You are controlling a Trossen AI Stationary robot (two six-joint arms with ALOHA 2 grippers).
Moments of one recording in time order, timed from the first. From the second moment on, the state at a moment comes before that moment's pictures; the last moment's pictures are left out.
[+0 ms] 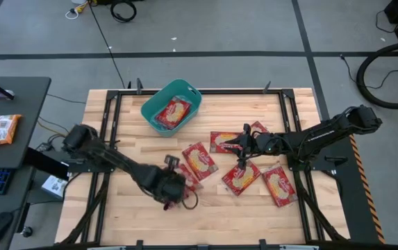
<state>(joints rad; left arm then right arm) -0.46 1.75 1.32 -0.93 -0.44 -0.11 0.12 1.16 0.40 0.40 0.34 0.08</state>
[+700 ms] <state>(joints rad) 0.11 1.54 1.35 -0.92 -0.49 -0.40 0.12 1.16 0.40 0.40 0.34 0.08</state>
